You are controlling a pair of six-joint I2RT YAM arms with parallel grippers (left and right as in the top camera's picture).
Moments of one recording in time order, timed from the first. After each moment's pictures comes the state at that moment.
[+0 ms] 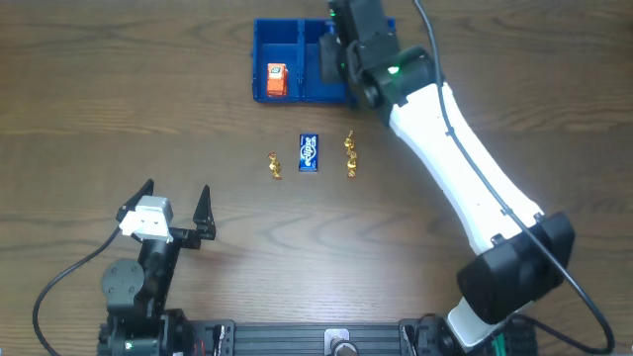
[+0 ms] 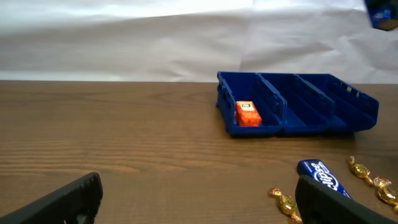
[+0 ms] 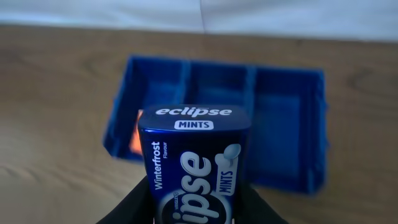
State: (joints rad) left arm 0.01 0.01 0.03 -0.11 0.18 -0.06; right arm 0.49 1.80 1.72 -0.66 0.16 0.33
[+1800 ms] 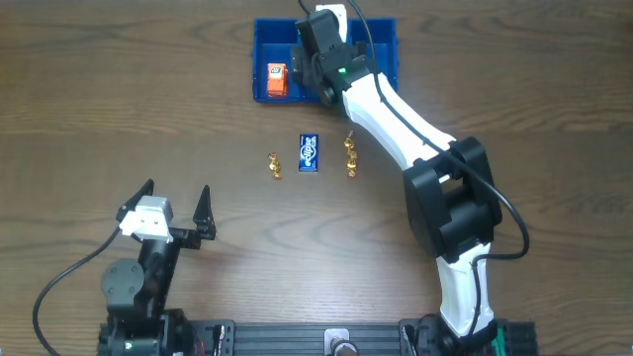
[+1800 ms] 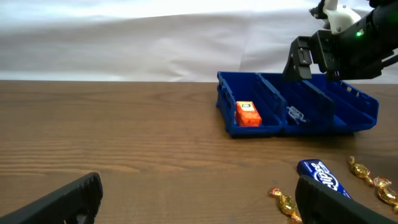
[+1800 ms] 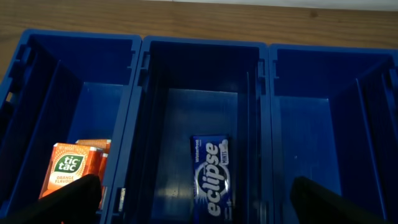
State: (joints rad) left arm 0.01 0.01 0.03 -0.11 0.18 -0.06; right arm 0.49 2.15 1.72 -0.39 0.29 0.33
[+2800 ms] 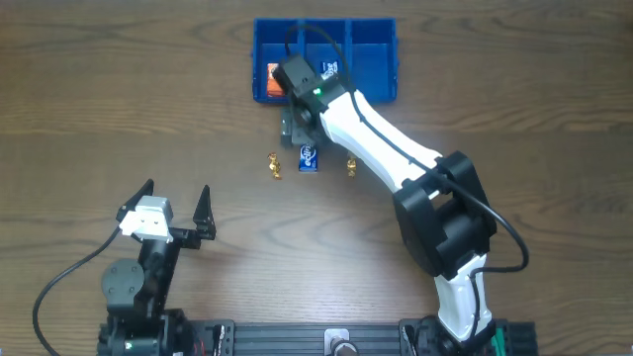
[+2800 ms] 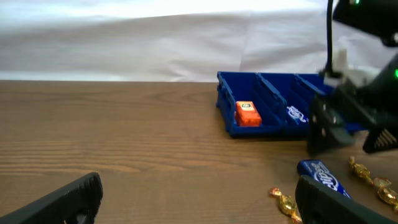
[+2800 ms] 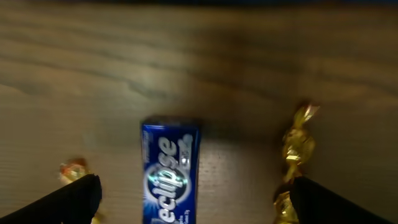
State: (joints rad) left arm 0.01 0.01 0.03 -0.11 0.18 -0.06; right arm 0.62 2.09 1.65 -0.89 0.11 0.60
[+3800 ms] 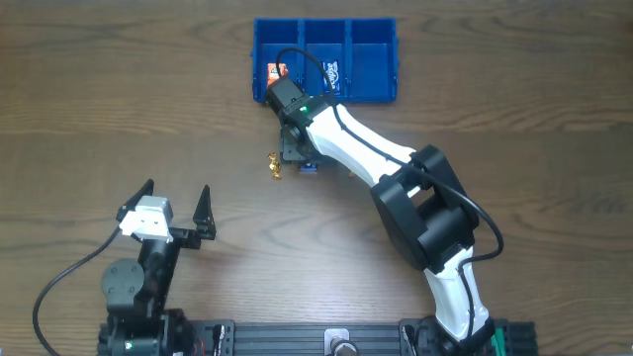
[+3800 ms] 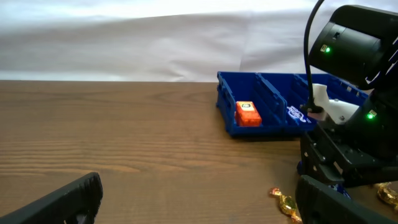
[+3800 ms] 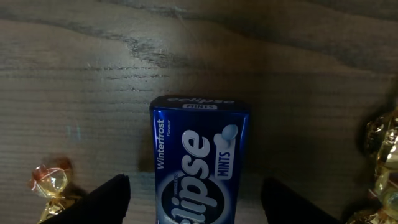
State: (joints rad) left arm 0.01 0.01 0.03 -0.11 0.18 -0.06; right arm 0.66 2.17 1.61 -0.82 0.07 0.65
